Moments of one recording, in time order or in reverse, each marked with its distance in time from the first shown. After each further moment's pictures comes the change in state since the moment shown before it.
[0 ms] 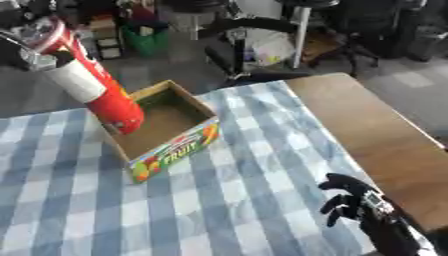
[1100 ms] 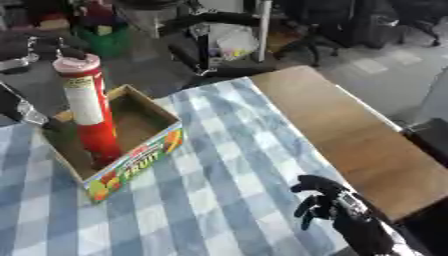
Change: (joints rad) left arm 0.011 -0.021 -0.015 0.020 -0.151 -0.167 0.171; right arm -0.049 0.010 0.022 0.010 -0.022 0.004 0.032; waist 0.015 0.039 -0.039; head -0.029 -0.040
